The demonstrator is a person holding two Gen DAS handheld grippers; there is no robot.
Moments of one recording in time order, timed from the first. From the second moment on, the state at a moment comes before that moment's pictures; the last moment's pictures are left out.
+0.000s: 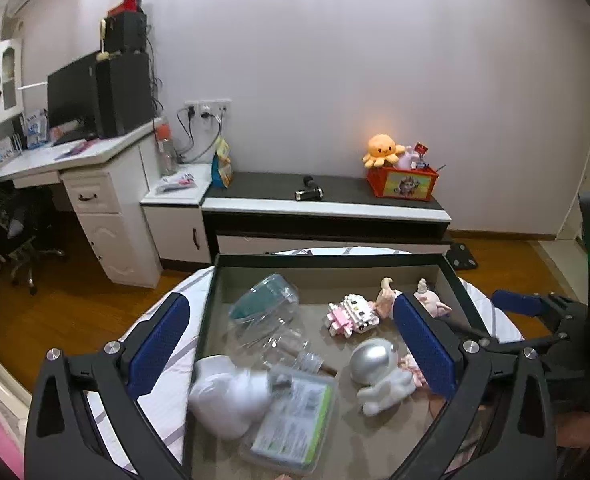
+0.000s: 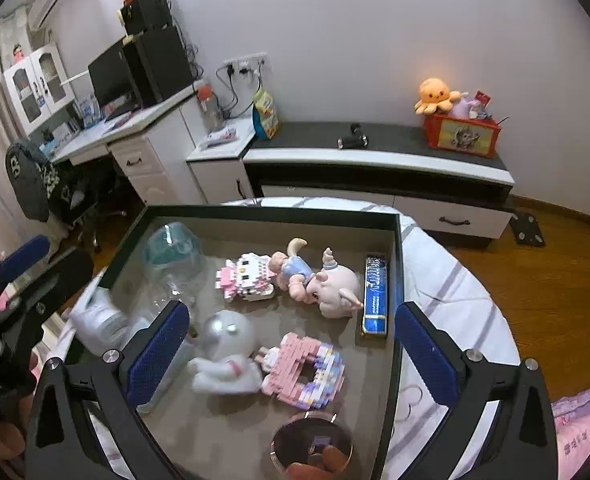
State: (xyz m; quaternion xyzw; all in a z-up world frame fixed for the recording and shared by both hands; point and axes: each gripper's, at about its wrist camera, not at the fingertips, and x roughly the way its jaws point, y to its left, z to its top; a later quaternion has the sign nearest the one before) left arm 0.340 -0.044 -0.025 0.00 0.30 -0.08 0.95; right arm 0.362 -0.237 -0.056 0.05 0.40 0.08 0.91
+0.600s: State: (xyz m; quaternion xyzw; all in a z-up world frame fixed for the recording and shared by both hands) left arm 0.219 -0.003 0.007 -0.02 0.24 -0.05 0.97; right arm 0.239 -0.231 -0.005 0.06 0.31 0.05 0.95
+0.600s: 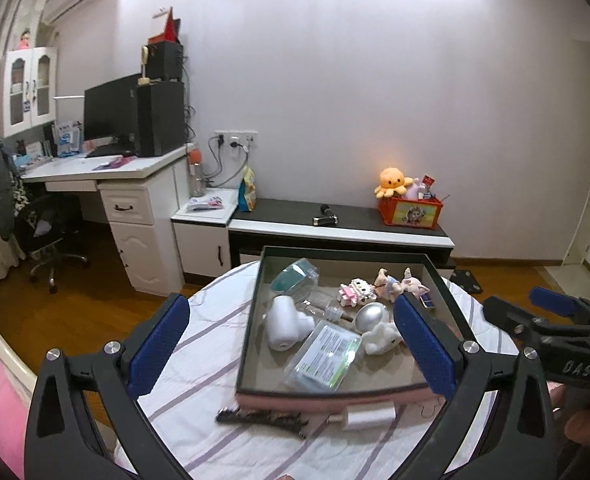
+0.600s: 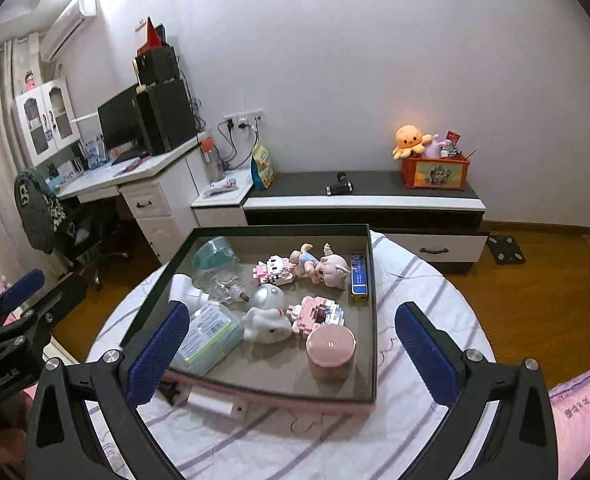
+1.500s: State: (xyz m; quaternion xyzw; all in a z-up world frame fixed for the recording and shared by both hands) left arm 0.155 -0.005 -0.035 -0.01 0.28 -0.03 0.96; right arm 0.162 -0.229 -0.008 0.05 0.29 0.04 0.96
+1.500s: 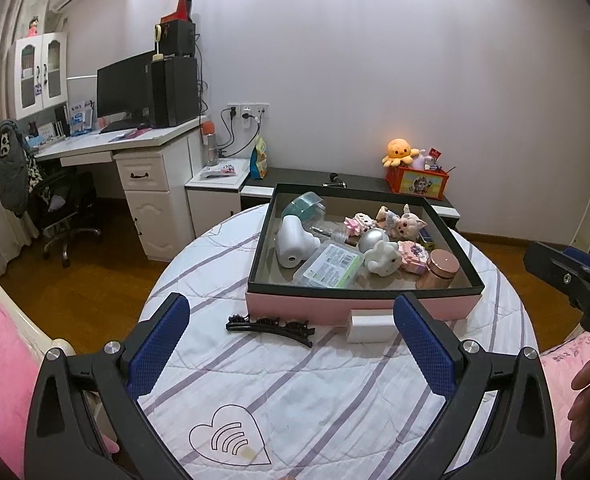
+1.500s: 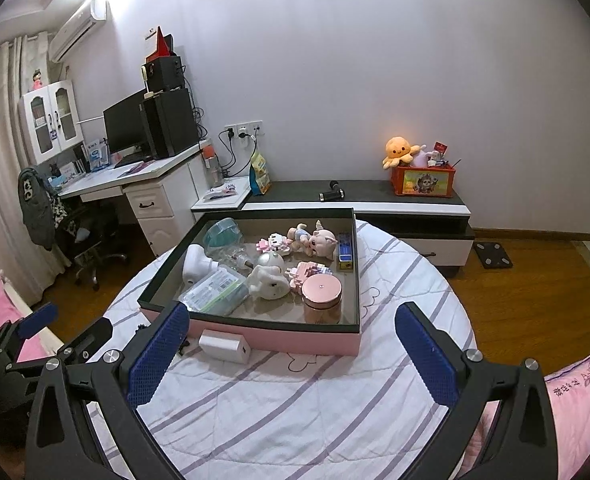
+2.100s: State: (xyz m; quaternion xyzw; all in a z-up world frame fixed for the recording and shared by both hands) left arm 0.164 0.006 -0.067 0.00 0.32 -0.01 0.95; right arm 0.174 -0.220 -0.044 0.05 0.34 0.06 0.94
